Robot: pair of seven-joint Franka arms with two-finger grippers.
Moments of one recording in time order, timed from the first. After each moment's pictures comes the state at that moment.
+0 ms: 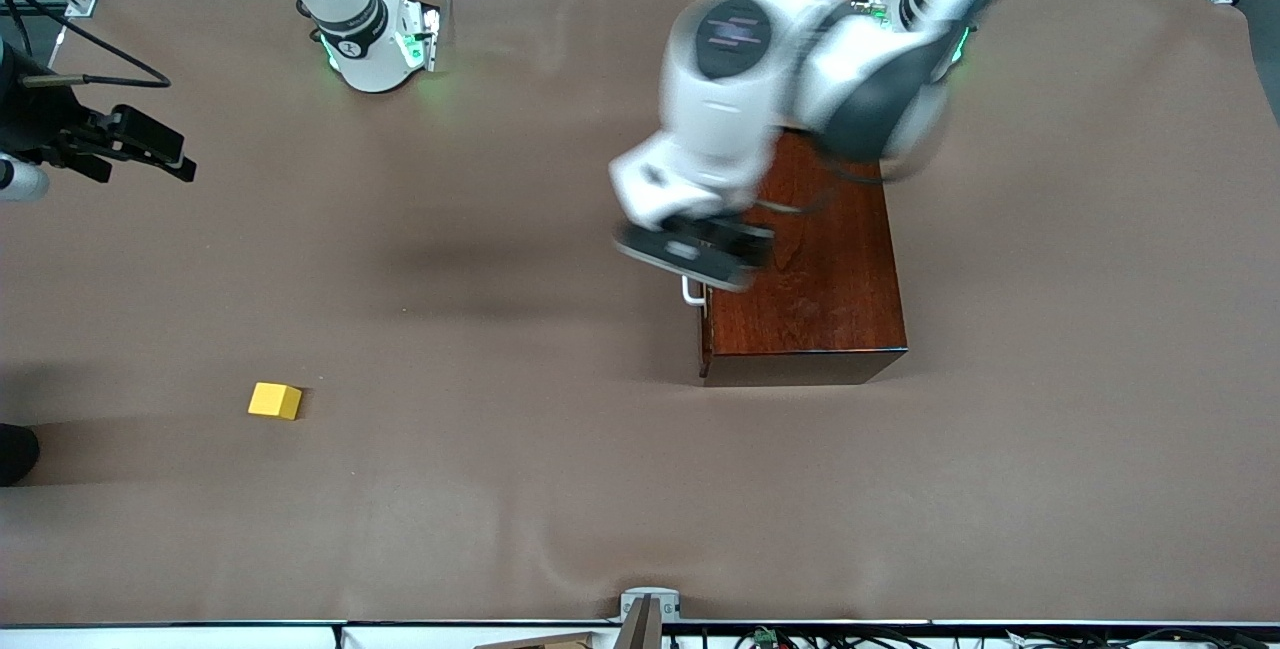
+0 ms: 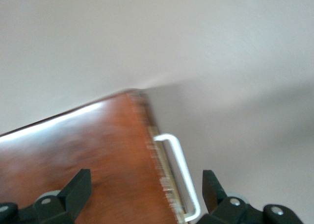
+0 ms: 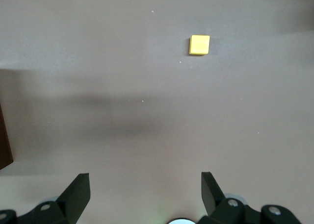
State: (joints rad) left arm -0.45 0.48 -0.23 -1.21 0.10 1.75 -0.42; right arm 0.07 -0.01 -0.05 -1.50 0.08 1.43 0.07
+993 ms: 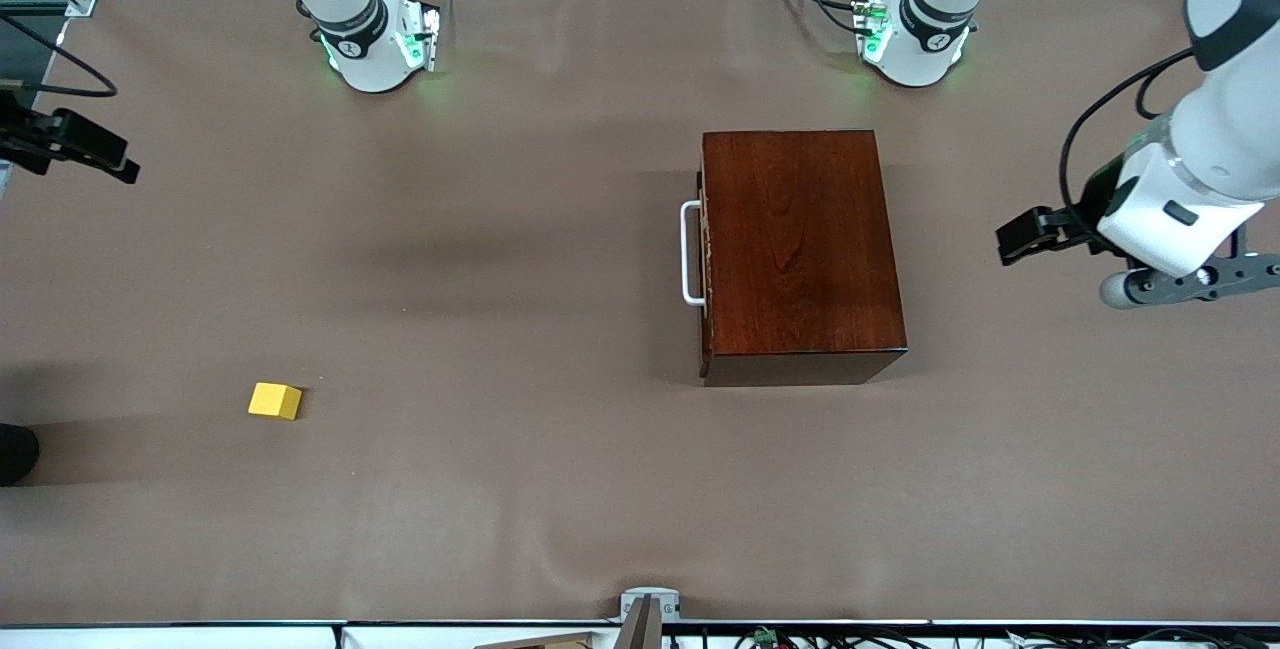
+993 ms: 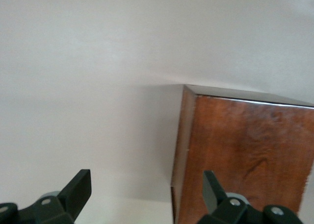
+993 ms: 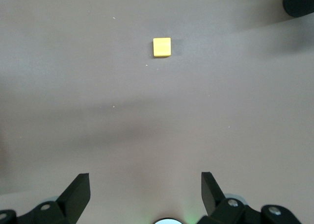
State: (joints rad) left arm 0.01 0.23 -0.21 -1.32 0.05 1.49 -0.30; right arm 0.01 0.00 -0.06 -1.49 0.01 1.42 0.07
